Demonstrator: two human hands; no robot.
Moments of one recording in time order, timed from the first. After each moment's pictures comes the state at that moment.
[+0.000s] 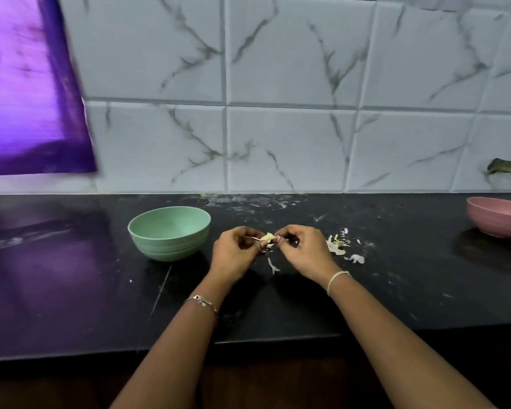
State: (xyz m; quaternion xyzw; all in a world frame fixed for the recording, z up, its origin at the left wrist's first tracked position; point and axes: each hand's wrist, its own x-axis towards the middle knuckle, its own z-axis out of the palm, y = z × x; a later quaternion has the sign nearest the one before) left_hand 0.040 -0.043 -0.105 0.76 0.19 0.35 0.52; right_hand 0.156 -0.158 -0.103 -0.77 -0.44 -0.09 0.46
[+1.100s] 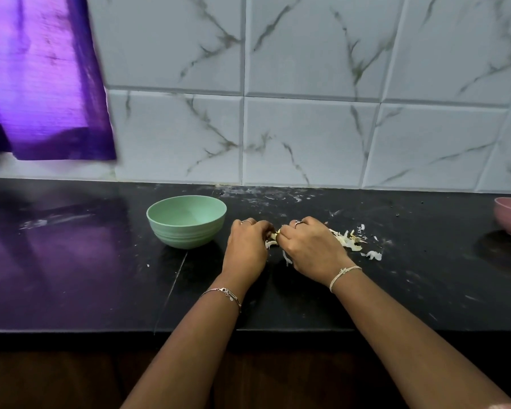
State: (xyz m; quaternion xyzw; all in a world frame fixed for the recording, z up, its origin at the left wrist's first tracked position) left_hand 0.038 -0.043 -0.109 0.90 0.24 0.34 0.16; right_hand 0.146 -0.157 -0.096 -0.63 -0.62 -0.47 -0.08
